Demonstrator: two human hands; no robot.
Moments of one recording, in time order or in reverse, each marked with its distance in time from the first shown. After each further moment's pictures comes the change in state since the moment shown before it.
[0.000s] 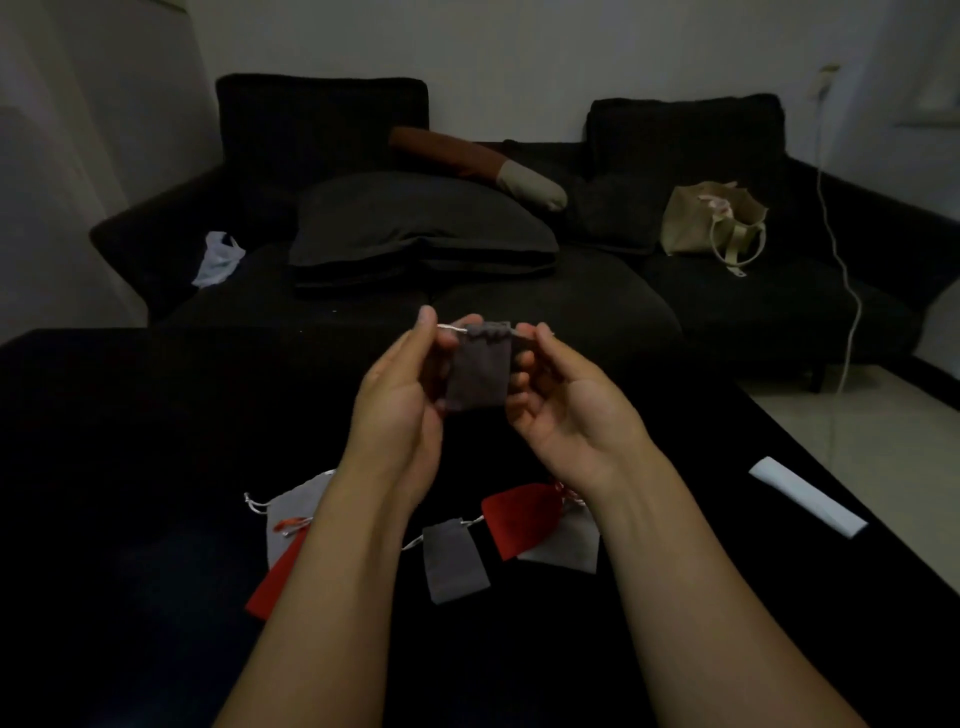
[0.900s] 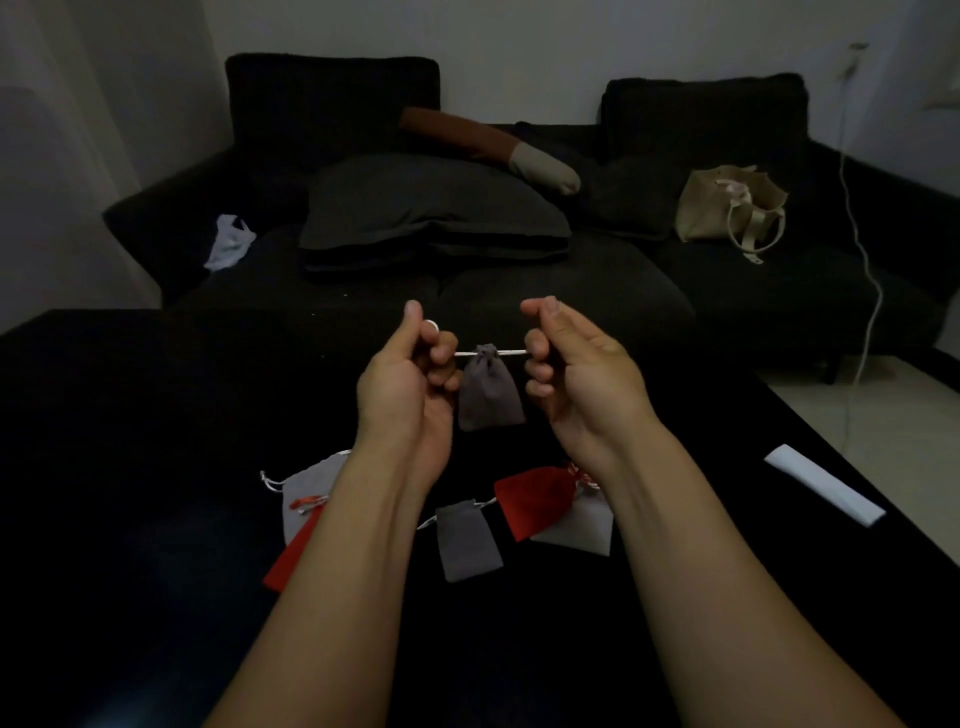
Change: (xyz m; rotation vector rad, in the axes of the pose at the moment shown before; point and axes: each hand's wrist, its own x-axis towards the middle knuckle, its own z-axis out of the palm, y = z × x) left_hand 0.002 0.001 -0.007 -0.139 0.127 -0.059; right_hand 0.001 0.007 0.008 -0.244 -0.046 -0.271
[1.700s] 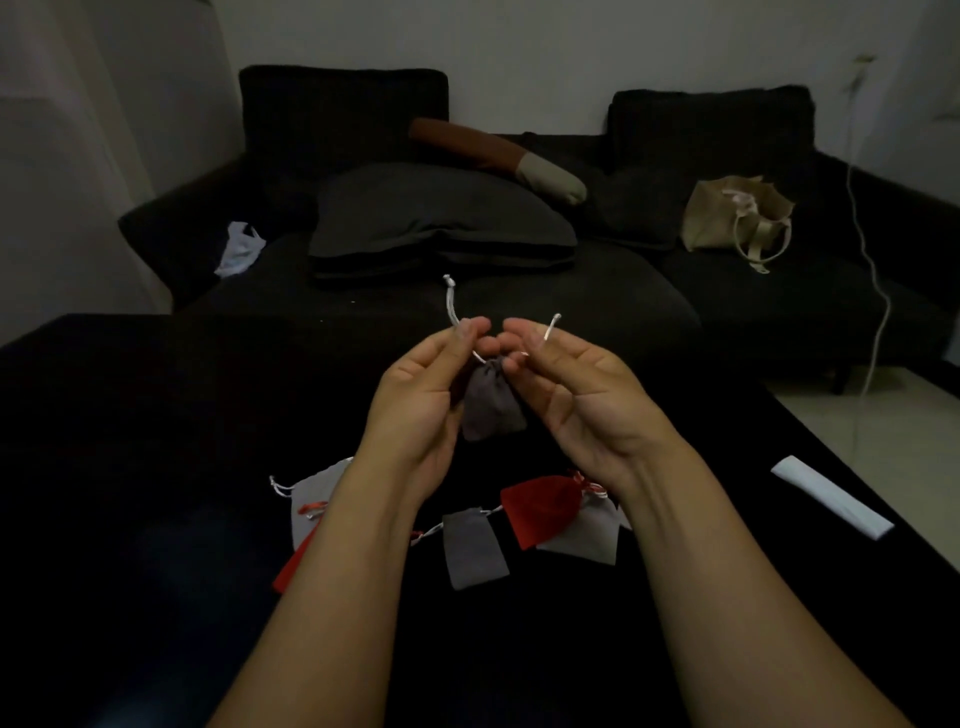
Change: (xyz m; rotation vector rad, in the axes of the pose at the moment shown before) left_hand -0.009 0.001 -0.003 0.116 -0.145 0.013; right_hand -0.009 -0.006 -0.002 0.142 -0.211 0.109
